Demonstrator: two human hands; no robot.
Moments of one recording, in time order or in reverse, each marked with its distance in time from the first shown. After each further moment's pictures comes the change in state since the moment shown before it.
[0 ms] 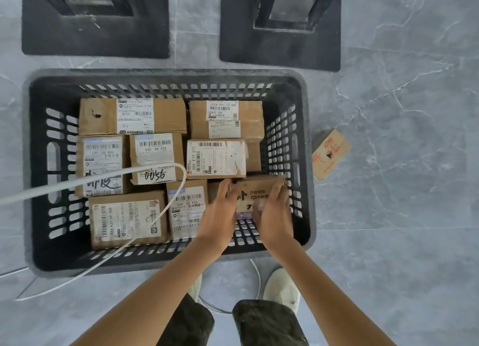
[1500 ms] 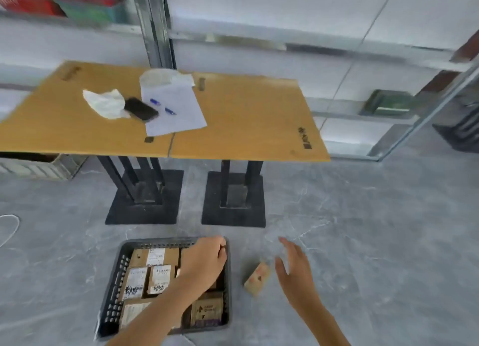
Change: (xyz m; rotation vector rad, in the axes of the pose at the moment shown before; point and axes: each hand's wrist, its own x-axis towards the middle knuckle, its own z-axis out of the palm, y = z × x) left_hand -0.209 0.367 -0.338 0.100 0.276 0.035; right_hand -0.272 0.003 -0.474 0.288 0.318 -0.405
